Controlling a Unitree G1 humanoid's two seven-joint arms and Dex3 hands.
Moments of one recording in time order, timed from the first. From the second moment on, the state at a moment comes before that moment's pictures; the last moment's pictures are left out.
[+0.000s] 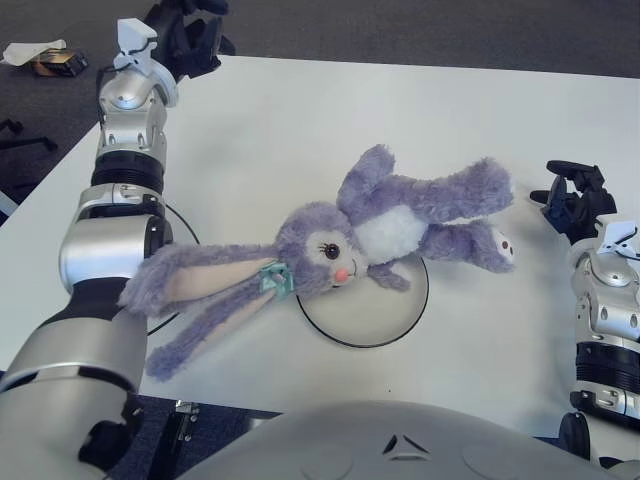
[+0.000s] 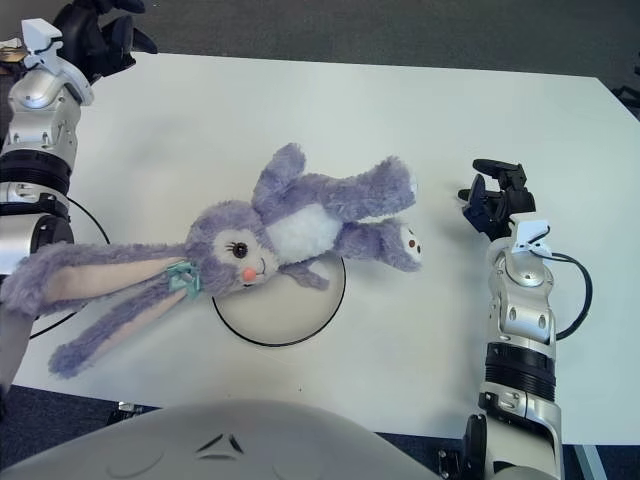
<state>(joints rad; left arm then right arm) -1.08 0.49 0.14 1.00 -0.07 -0.32 -0.39 -0.10 -0.37 -0.38 0.11 0.05 0.10 0.06</state>
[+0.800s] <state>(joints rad) -1.30 0.51 0.18 0.99 -0.11 -0.28 -0.41 -0.10 -0.37 -0.37 0.11 0.05 0.11 0.06</state>
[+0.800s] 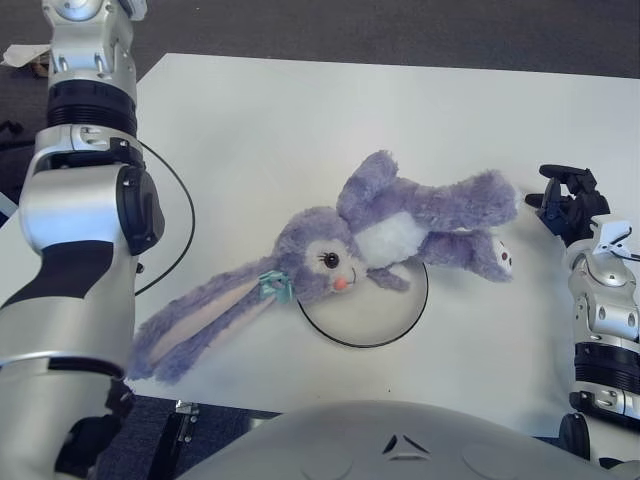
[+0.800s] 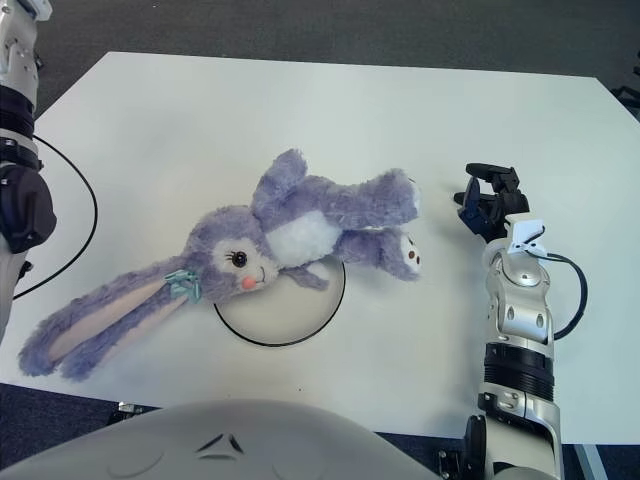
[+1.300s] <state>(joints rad) -1.25 0.46 0.20 0.96 -0.18 -0.19 -0.46 -0.10 -0.37 -0.36 0.11 0.05 0.11 0.04</state>
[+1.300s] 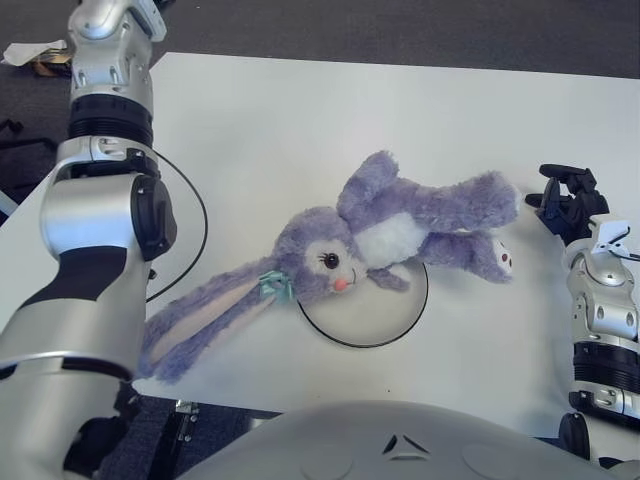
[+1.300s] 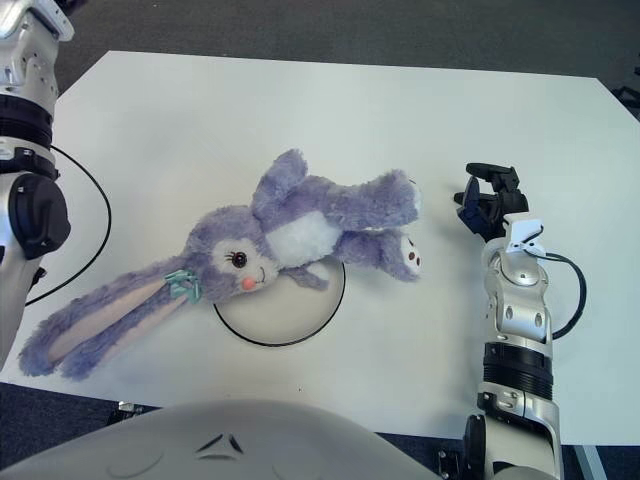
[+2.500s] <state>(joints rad) -0.78 0.18 0.12 0.59 -0.21 0.05 -0.43 -0.12 -0.33 -0.31 0.10 0.05 0.11 -0.02</state>
